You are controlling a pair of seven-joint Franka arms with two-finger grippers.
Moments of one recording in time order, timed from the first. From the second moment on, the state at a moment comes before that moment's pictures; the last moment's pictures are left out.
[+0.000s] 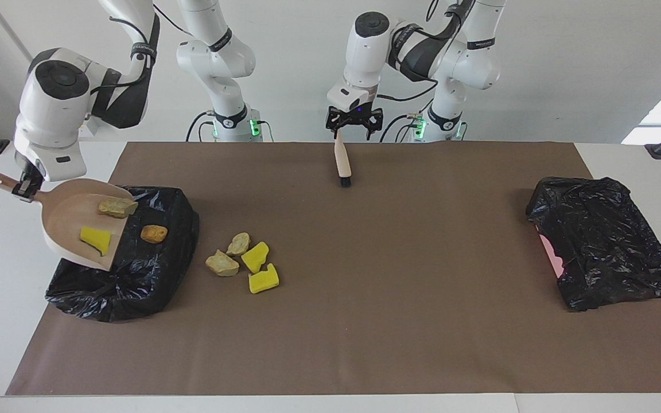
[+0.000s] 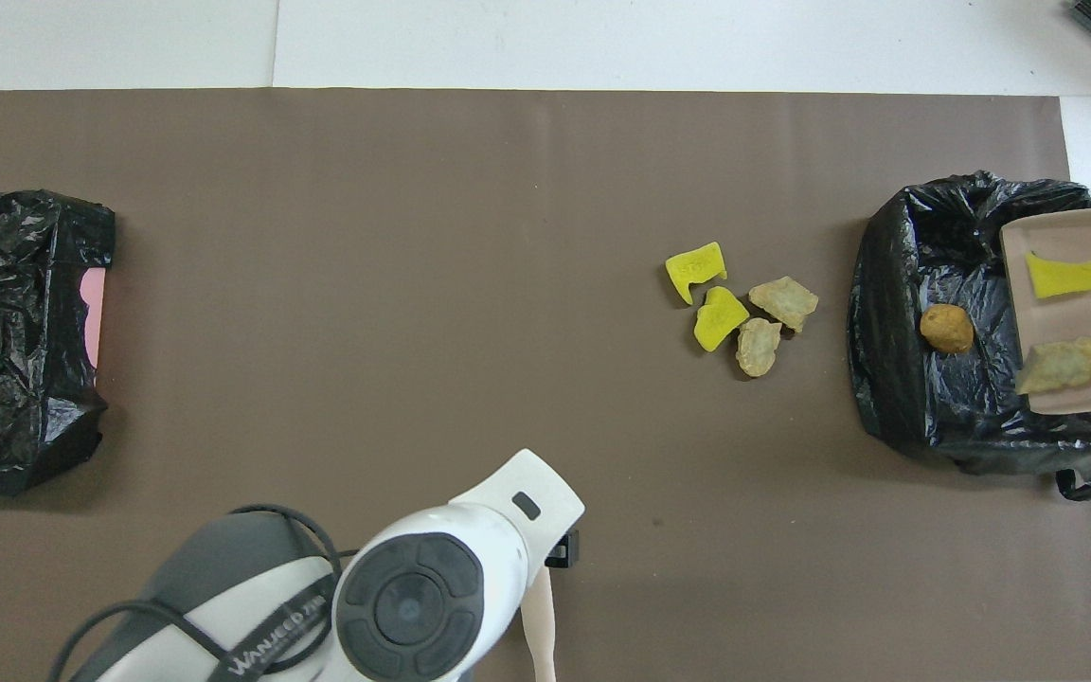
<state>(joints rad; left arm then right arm) -0.74 -0.16 -0.06 -2.09 -0.08 1.98 -0.68 -0.11 0.07 -0.14 -1.83 -0.79 2.07 -1.52</state>
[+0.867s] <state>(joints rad) -0.22 -0.09 -0.05 -1.69 0.00 1.76 -0.06 -0.05 -0.04 -0.13 -2.01 -1.09 2.17 -1.46</state>
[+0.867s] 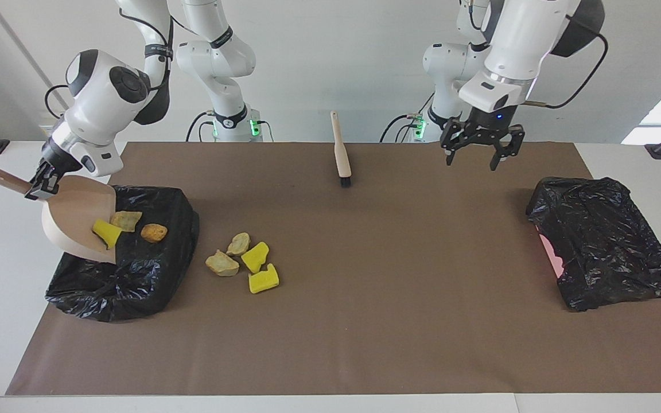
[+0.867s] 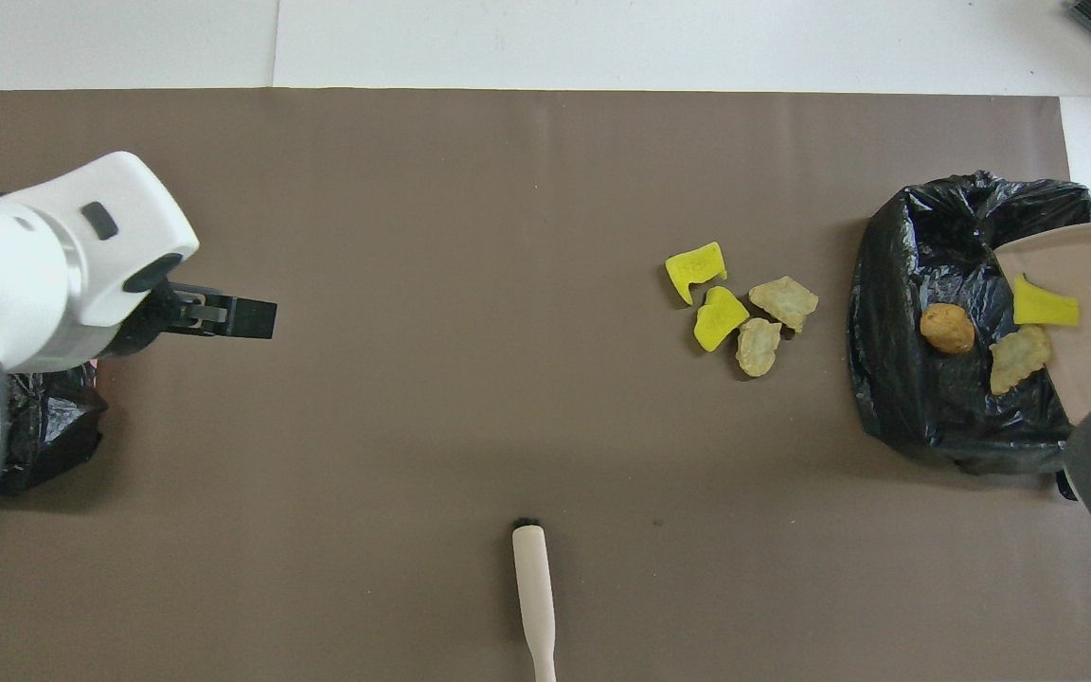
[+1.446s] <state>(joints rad) -0.04 -0.09 -0.04 -1.41 0.00 1.40 0.07 0.01 -0.11 -0.13 -2.03 -1.12 2.12 -1.51</state>
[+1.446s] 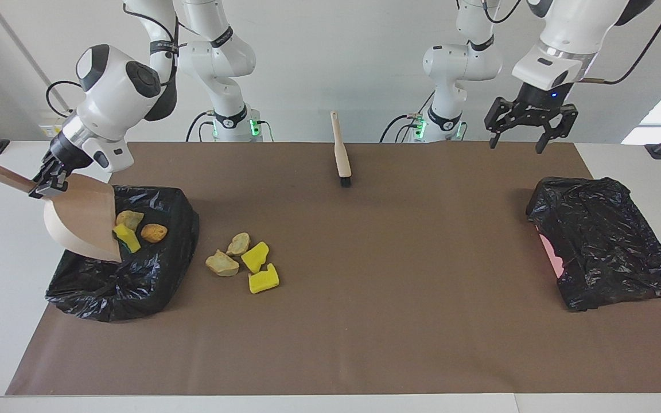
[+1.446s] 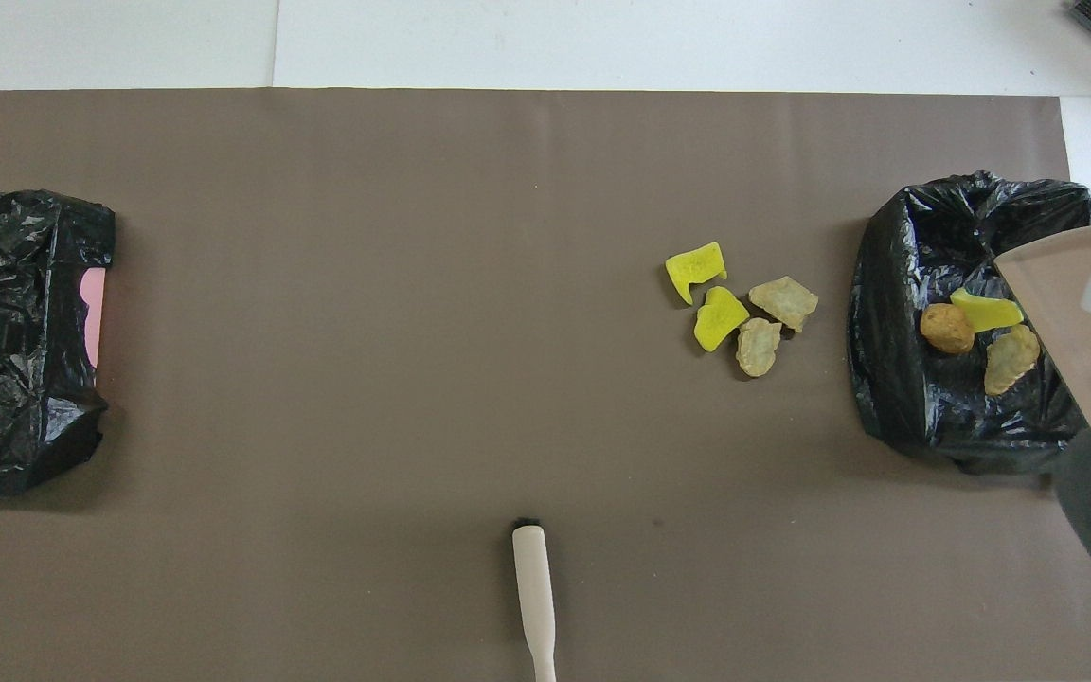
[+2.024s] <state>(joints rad) -0.03 0.01 -0.03 -1.31 0.00 1.35 0.13 0.06 -0.14 -0.07 -1.91 -0.90 1.87 -1.45</state>
